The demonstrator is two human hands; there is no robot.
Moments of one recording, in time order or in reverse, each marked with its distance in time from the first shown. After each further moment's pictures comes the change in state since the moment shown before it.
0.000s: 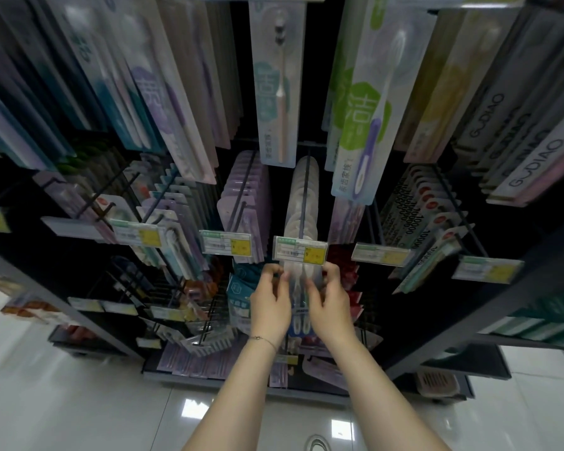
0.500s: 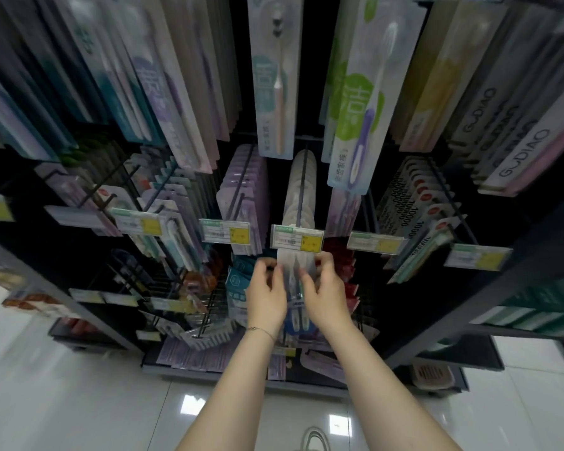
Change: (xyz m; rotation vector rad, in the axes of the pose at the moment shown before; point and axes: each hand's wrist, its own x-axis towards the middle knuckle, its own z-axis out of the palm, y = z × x) left_hand -0.006 0.000 -0.002 -0.106 0.042 -0.063; right_hand 0.000 -0.005 -0.001 -0.027 -0.046 0.015
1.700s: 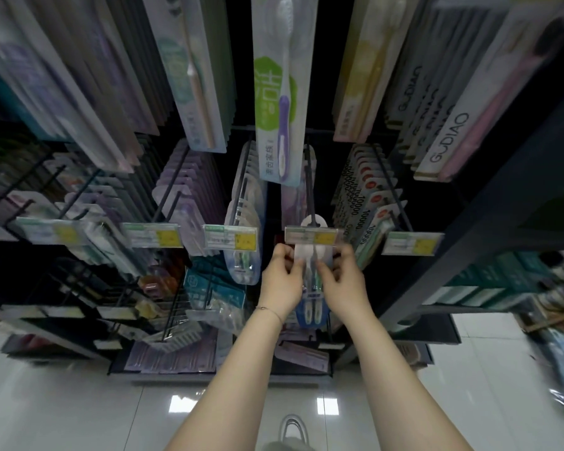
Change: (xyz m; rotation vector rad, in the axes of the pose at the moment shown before) left_hand -0.012 0.035 0.101 0.082 -0.315 0.003; right_hand 0.006 0.031 -0.111 0.154 0.089 0.154
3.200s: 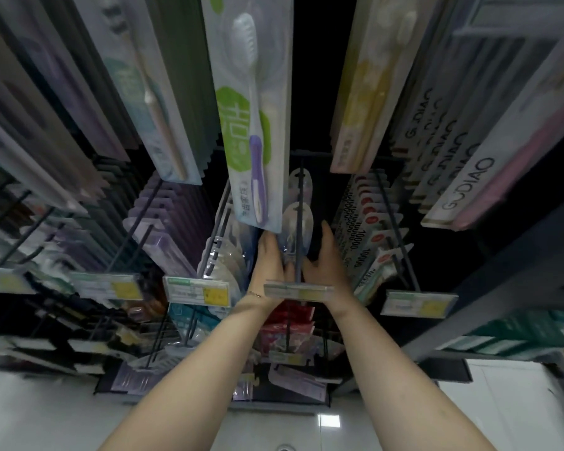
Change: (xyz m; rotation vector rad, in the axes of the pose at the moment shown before) left_hand 0.110 0.001 0.015 0.167 -0.014 0.088; right_hand 0.129 0.016 0.022 -0.186 -0.104 -0.002
